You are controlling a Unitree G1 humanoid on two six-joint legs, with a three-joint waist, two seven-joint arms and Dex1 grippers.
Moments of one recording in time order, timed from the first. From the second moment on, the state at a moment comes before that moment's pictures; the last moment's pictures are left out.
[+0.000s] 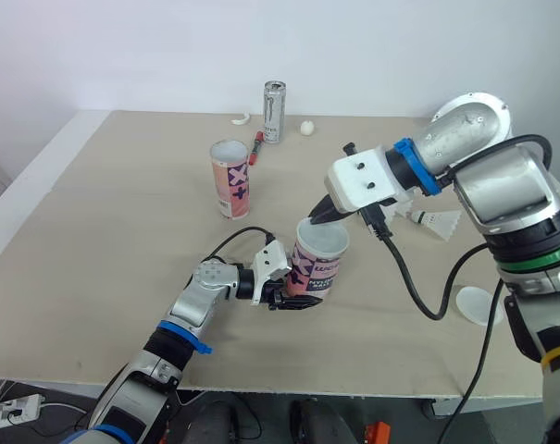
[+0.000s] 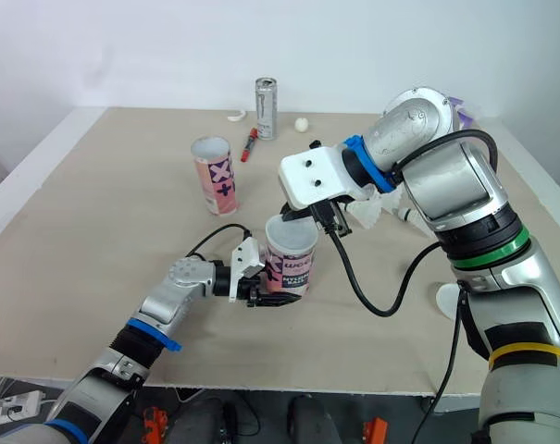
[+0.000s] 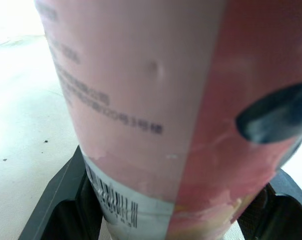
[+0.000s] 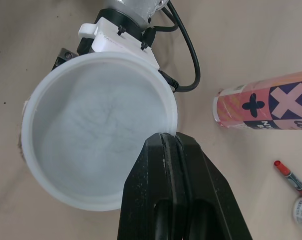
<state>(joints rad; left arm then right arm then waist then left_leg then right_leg) -0.55 0.18 -0.33 0.37 -0.16 0.12 -1.10 -1.15 -0.80 0.43 -0.01 0.04 0.20 1.56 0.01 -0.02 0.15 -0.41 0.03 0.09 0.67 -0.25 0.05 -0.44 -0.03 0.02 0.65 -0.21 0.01</state>
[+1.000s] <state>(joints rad) -0.55 0.19 -0.33 0.36 -0.16 0.13 -1.11 -0.97 -0.85 0.09 -0.20 0.37 0.86 1.36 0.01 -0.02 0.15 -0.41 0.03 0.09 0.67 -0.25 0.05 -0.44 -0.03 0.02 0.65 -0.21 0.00</state>
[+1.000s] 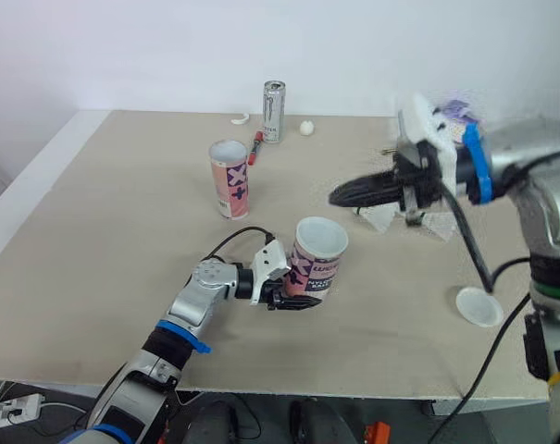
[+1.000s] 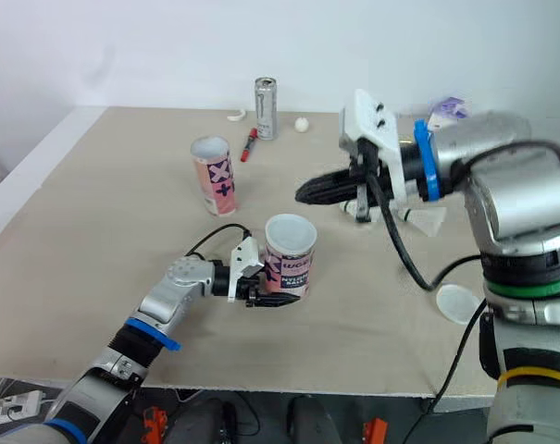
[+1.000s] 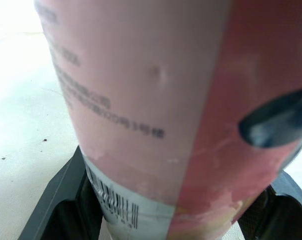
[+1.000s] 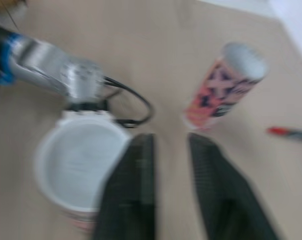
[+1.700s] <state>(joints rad) -0.55 0.19 -0.33 0.36 -0.16 0.14 -1.10 -0.93 -0.88 0.28 -0.33 0.37 0.85 1.26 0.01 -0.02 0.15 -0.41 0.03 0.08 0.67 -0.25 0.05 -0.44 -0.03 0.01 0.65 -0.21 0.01</state>
